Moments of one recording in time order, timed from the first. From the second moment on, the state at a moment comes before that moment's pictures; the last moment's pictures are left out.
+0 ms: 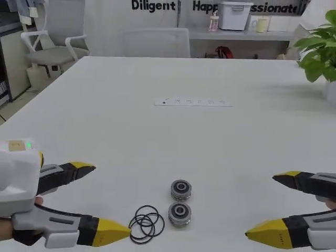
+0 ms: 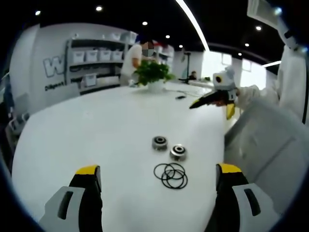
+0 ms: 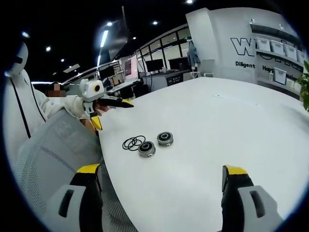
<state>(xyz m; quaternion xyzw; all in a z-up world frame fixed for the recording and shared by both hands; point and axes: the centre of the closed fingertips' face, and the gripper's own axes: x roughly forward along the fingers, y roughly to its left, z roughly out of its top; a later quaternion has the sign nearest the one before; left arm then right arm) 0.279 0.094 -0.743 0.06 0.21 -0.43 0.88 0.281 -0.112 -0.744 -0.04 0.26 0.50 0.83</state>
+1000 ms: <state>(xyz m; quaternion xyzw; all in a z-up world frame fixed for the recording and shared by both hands) 0.260 0.080 -0.763 0.07 0.25 -0.47 0.85 0.244 -0.112 -0.772 -0.04 0.33 0.48 0.81</state>
